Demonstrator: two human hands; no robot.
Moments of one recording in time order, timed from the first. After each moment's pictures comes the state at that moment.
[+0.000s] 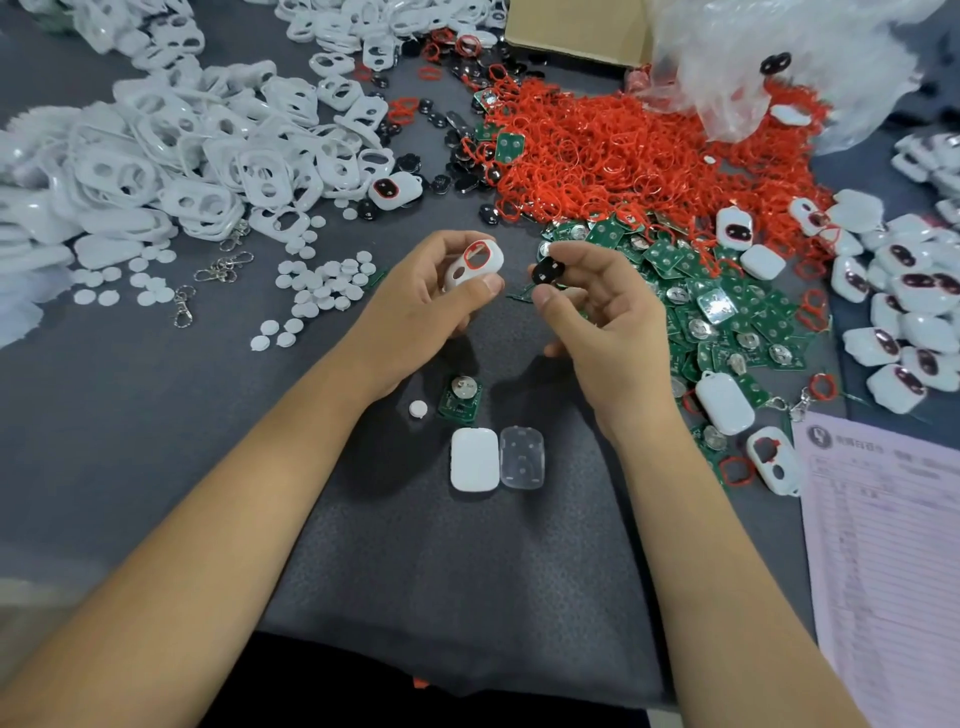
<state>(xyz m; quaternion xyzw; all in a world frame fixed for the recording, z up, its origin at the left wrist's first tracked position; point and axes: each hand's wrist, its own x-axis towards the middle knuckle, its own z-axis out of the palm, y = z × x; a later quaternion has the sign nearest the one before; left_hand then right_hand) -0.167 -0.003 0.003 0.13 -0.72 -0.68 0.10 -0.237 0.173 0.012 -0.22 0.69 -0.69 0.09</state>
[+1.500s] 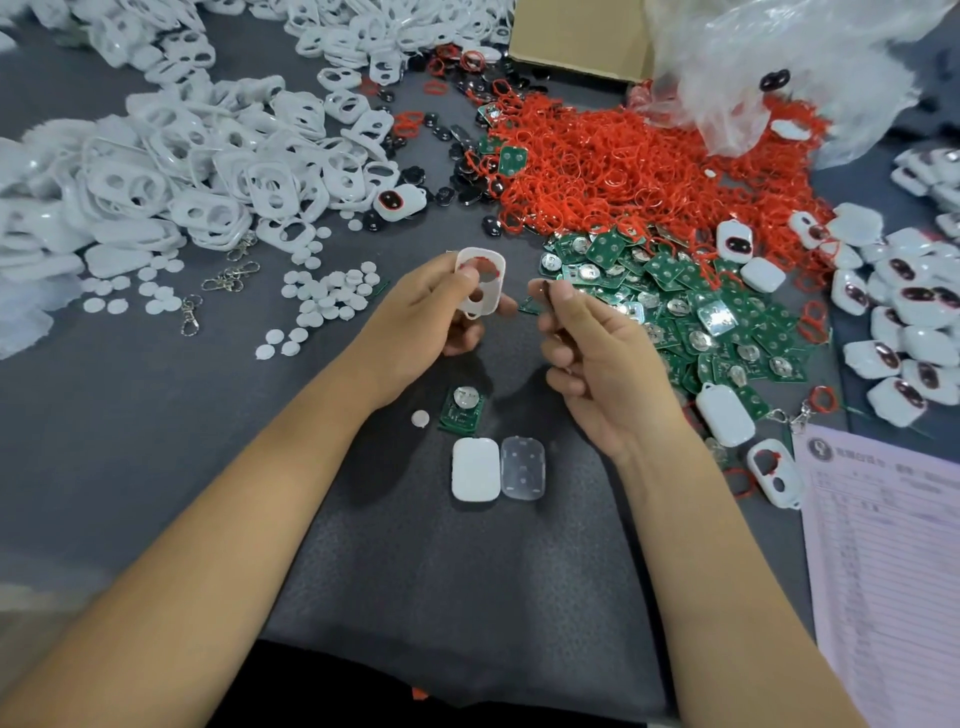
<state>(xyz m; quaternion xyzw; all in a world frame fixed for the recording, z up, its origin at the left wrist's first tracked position) -0.171 -0.003 0.001 0.11 -0.68 -0.72 0.07 -0.235 0.173 0.015 -0.07 0.55 -0.77 0.32</state>
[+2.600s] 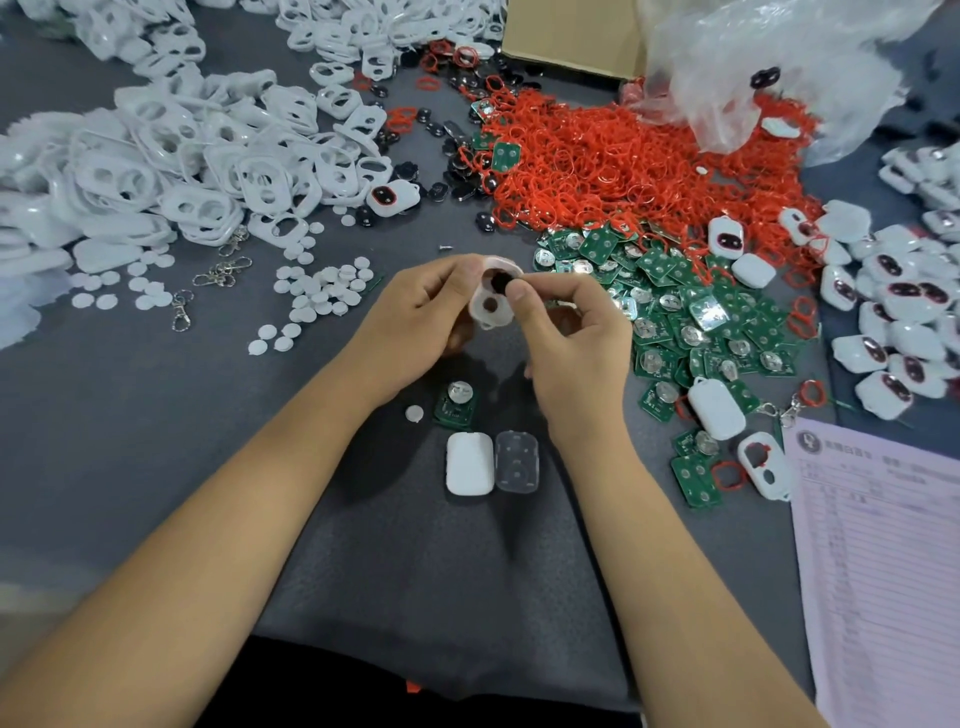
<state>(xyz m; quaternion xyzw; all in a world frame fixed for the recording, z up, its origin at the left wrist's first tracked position) -0.165 0.001 0.003 0.09 -0.77 -0.62 0.13 -0.221 0.151 -0.003 -0.16 0.73 -0.66 -0.01</state>
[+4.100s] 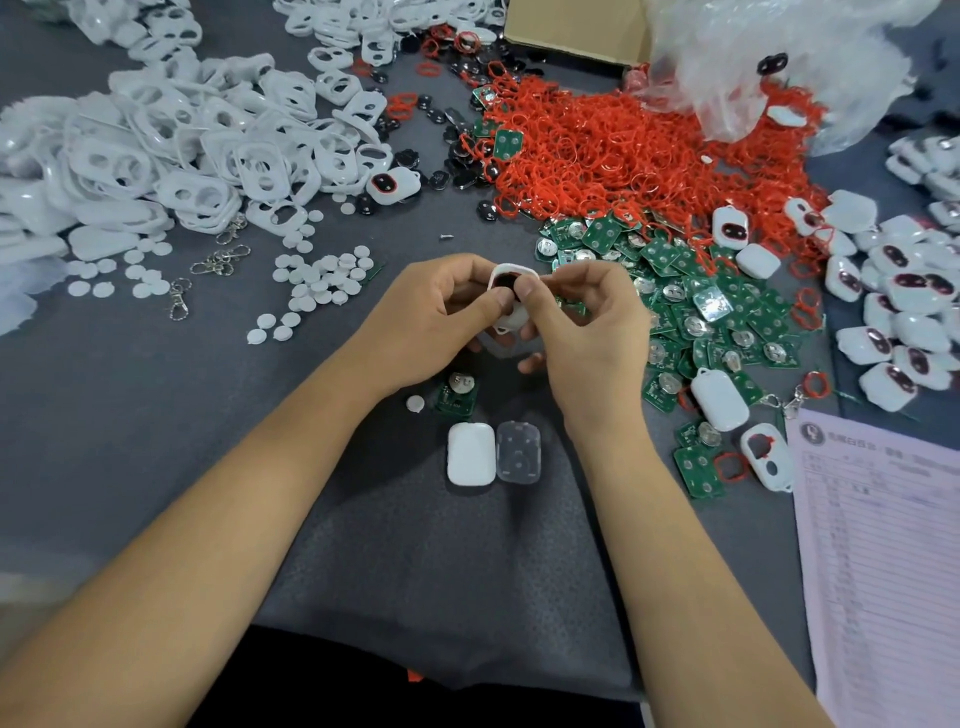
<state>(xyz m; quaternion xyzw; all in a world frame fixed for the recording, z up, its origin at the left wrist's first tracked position) -0.165 0.001 -0.003 0.04 -0.80 -0.59 0.11 -0.220 0.158 0.007 -0.12 0.72 -0.69 0.04</state>
